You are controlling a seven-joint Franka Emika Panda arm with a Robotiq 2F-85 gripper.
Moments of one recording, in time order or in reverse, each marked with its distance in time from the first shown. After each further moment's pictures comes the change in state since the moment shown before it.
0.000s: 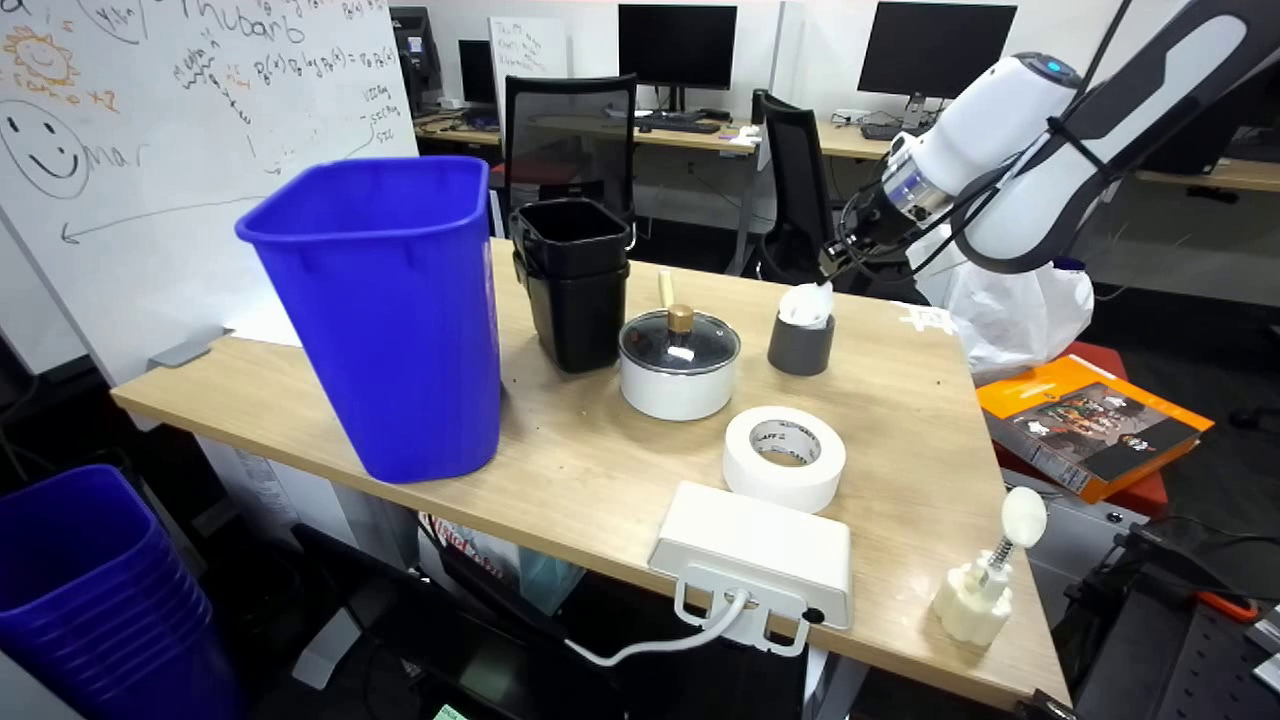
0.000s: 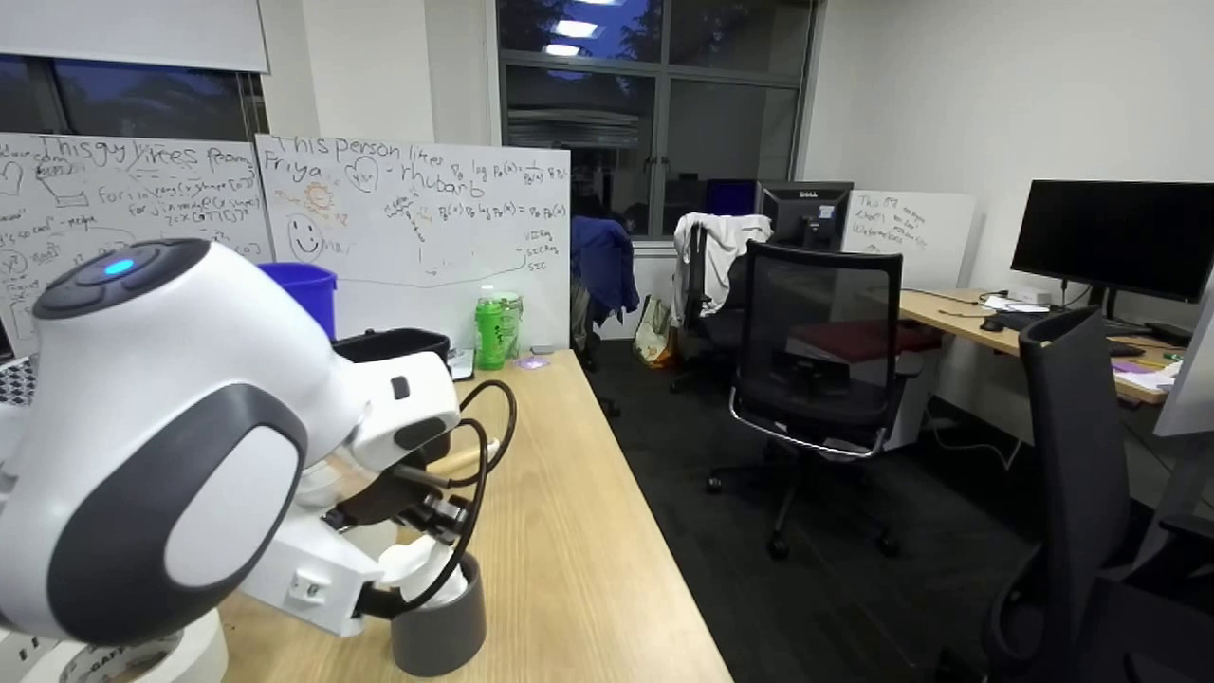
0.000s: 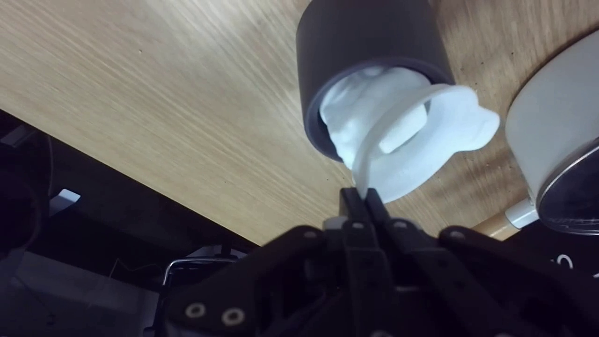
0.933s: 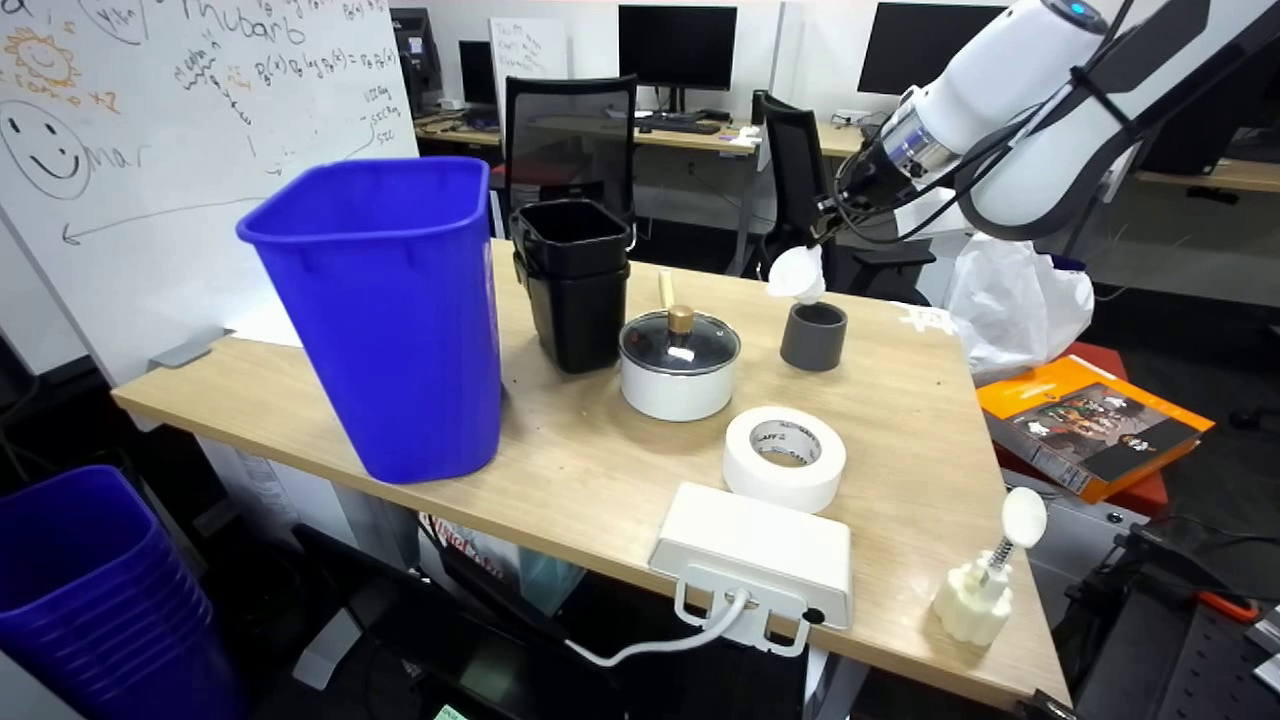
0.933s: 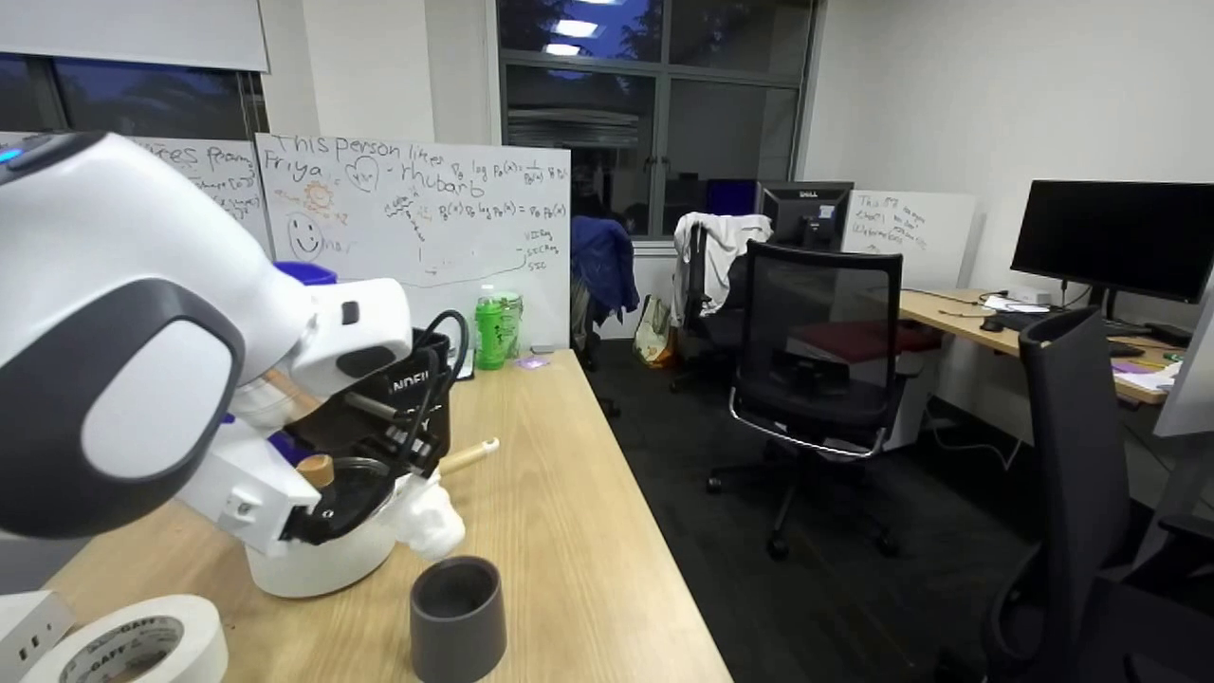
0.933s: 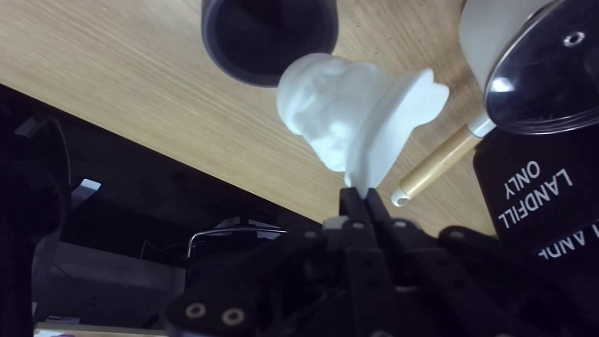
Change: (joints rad) arm 0.044 -0.134 0.017 -0.047 0.038 0.008 0.170
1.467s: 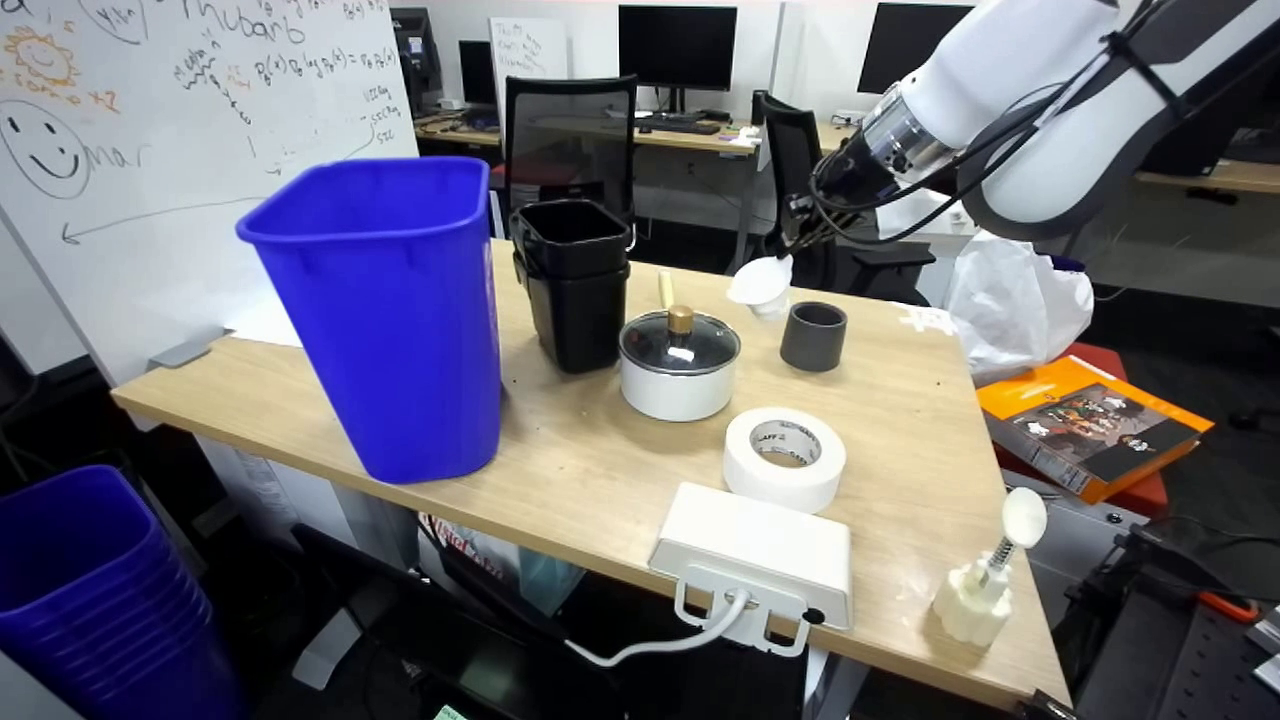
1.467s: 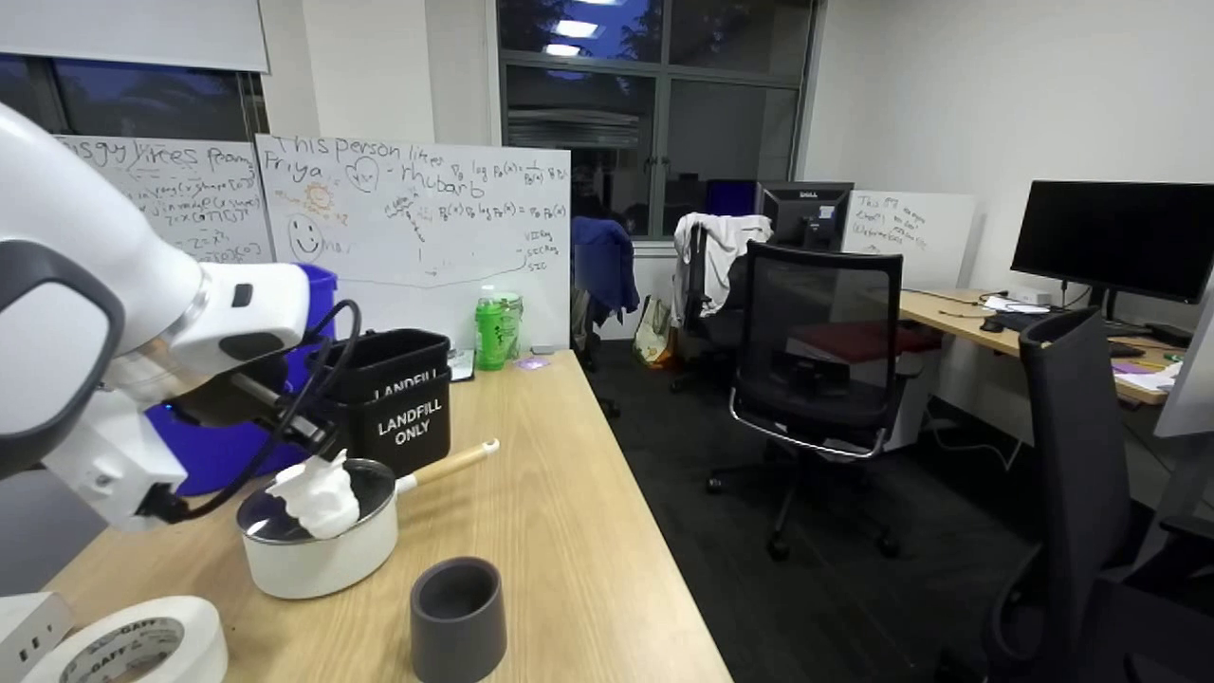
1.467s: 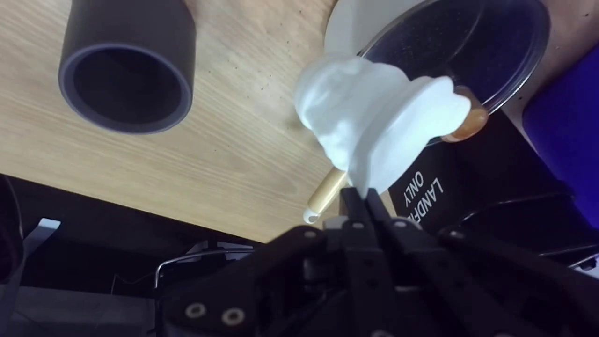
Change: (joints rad) arm -0.151 -0.075 0.287 -0.098 0.037 -0.032 0.119
